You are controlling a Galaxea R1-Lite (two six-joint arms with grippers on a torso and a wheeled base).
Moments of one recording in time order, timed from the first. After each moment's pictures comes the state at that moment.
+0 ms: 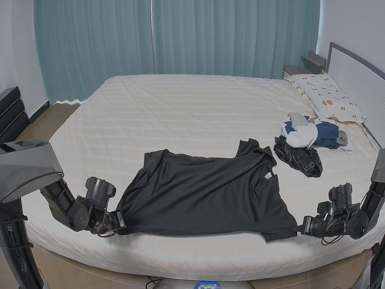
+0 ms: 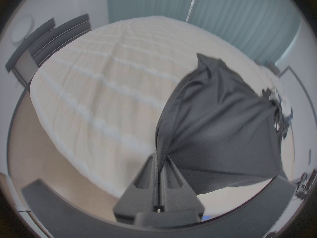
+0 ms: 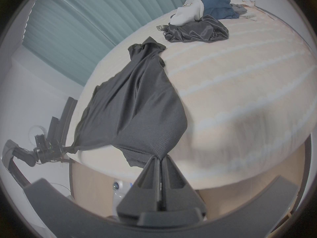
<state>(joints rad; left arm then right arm) -0.23 2.15 -0.64 -0.49 0.15 -0.57 0.07 2.02 -0.25 -0.88 0.29 0.42</state>
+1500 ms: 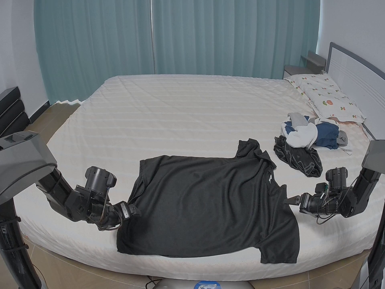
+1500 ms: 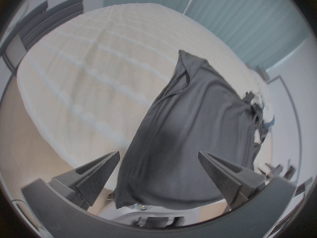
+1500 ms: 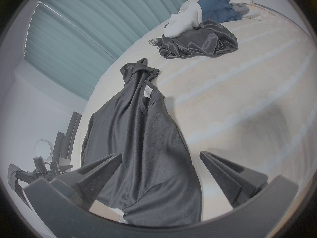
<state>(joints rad) -0.25 2.09 -0.72 -0.35 -0.04 -0.68 -0.05 2.19 -0.57 -0.82 0.39 0.42</state>
